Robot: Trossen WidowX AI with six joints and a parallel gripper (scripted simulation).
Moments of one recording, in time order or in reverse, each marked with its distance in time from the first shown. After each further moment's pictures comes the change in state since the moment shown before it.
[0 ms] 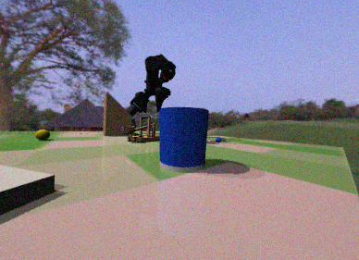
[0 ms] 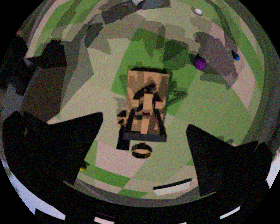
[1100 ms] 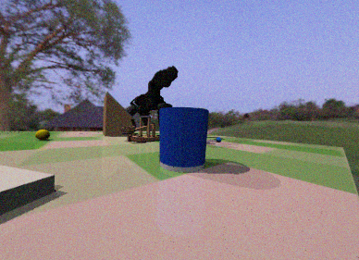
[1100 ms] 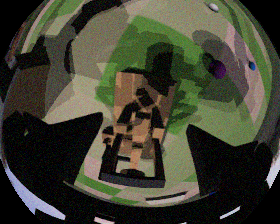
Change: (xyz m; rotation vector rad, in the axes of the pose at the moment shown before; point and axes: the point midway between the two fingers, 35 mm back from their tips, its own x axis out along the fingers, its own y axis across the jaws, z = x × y) arm 0.067 -0.007 0.007 -0.065 -0.003 0.003
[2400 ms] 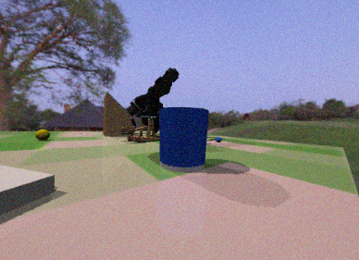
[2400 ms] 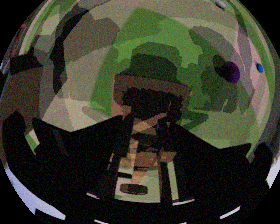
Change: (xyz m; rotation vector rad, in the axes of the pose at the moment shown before) arm 0.029 0.004 0.002 0.008 -0.007 0.009
